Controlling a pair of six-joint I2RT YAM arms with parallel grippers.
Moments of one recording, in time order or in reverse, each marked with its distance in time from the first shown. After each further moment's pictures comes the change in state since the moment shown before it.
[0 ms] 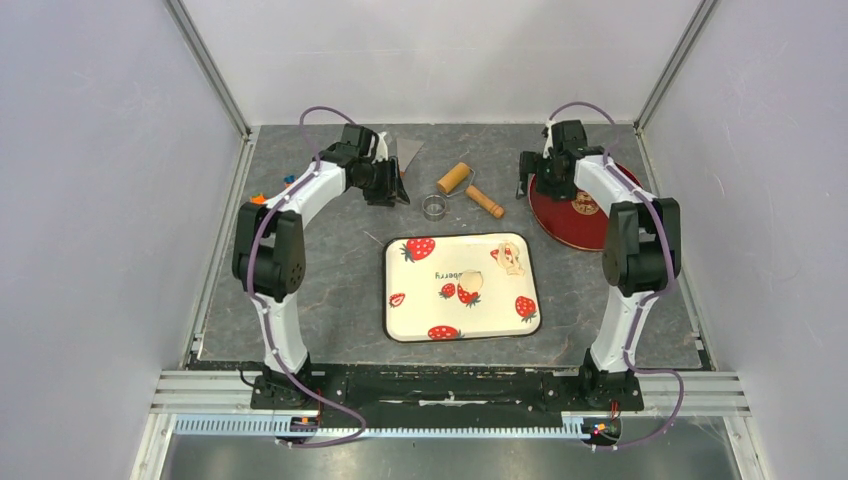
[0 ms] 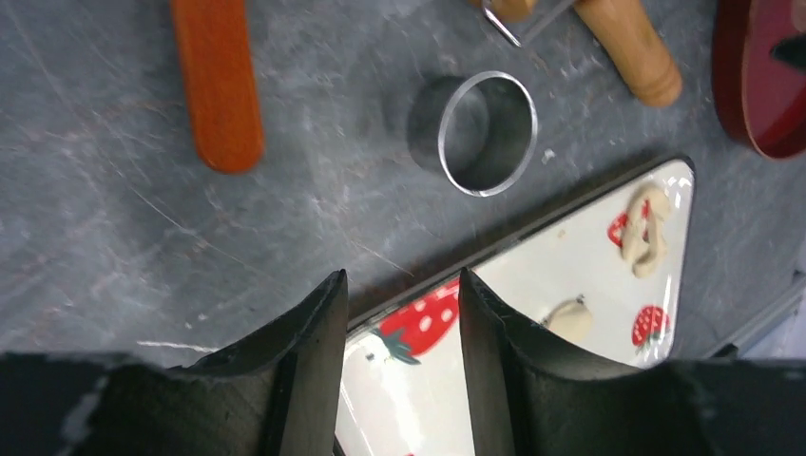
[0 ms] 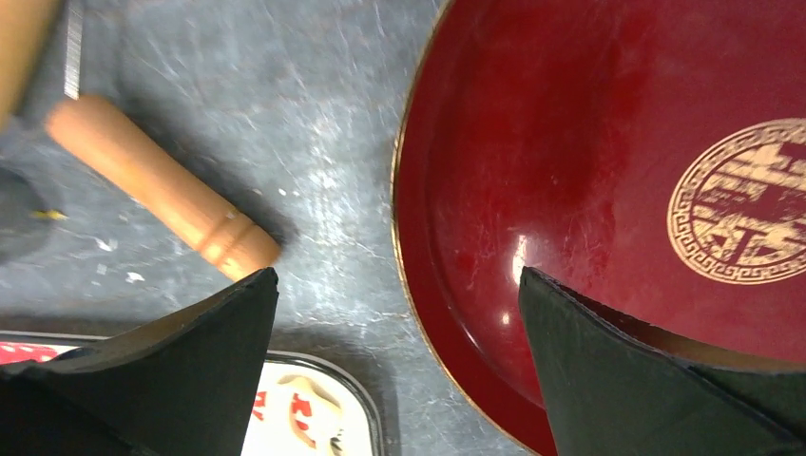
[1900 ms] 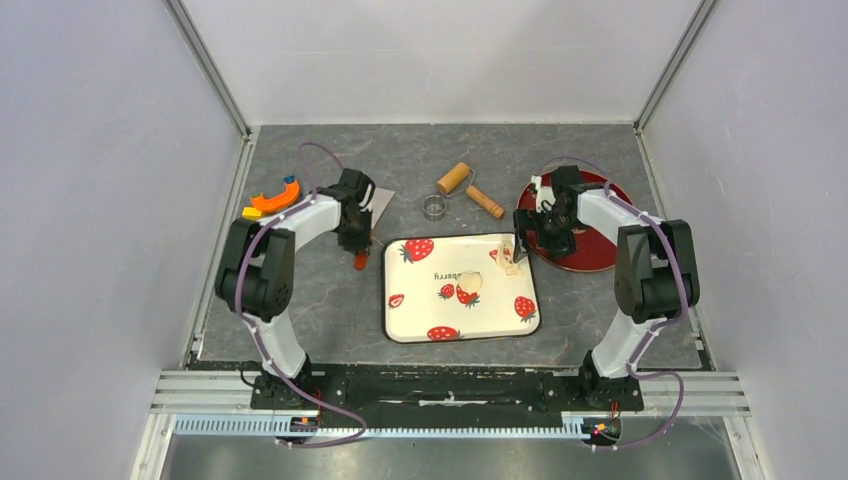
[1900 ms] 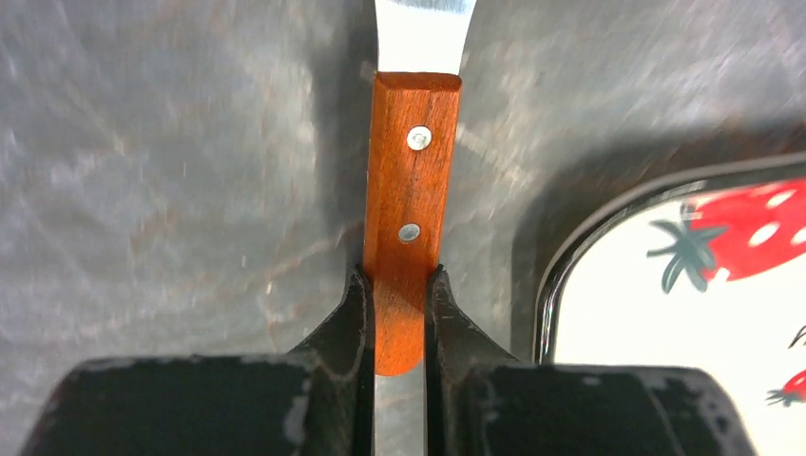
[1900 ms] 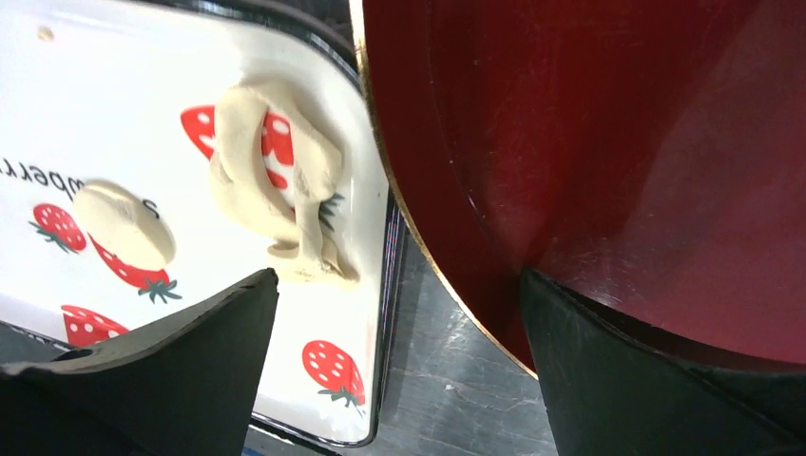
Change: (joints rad) left arm -0.016 -0.105 -0.320 -0.072 -0.397 0.092; right arm 0.021 -0.180 -0.386 -0.156 -0.201 -0.159
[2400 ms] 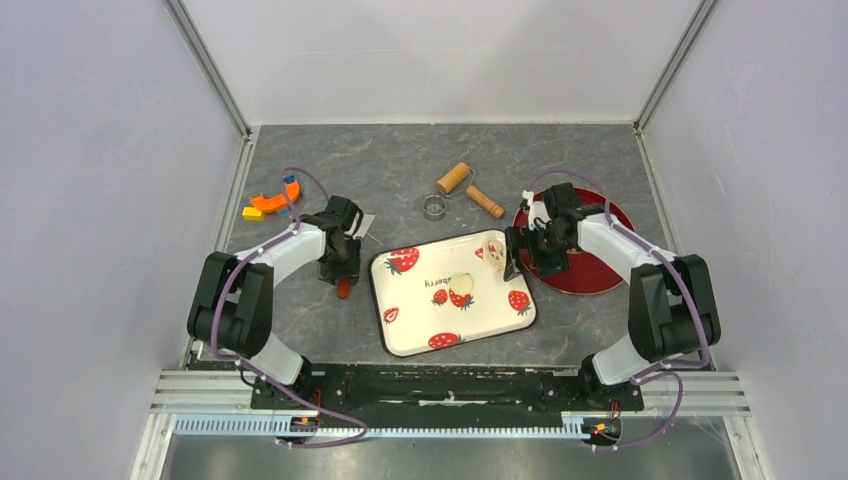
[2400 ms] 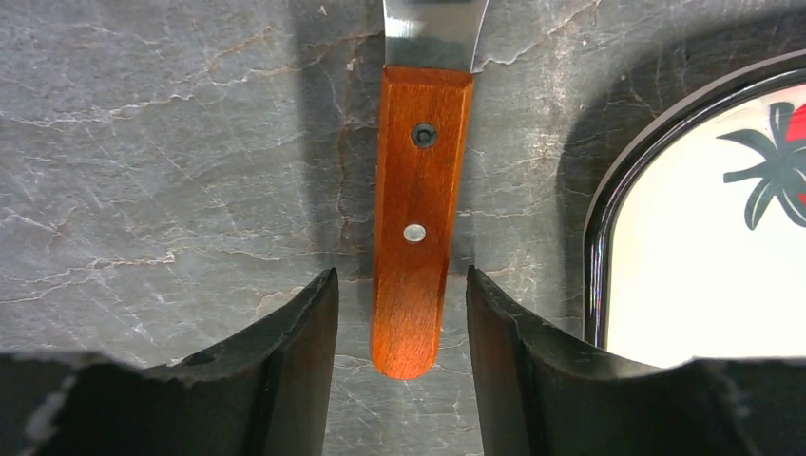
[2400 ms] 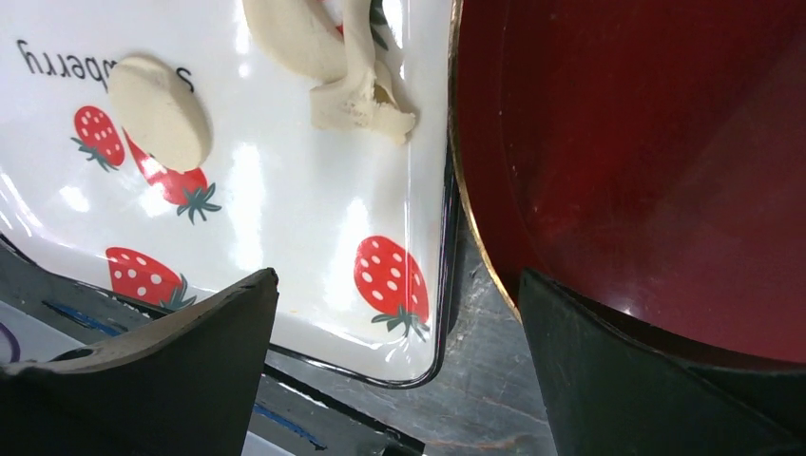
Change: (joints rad) left arm 0.000 -0.280 -0.315 -0.045 -0.088 -0.037; right arm 0.103 -0.214 -0.194 0.026 -0.055 0.047
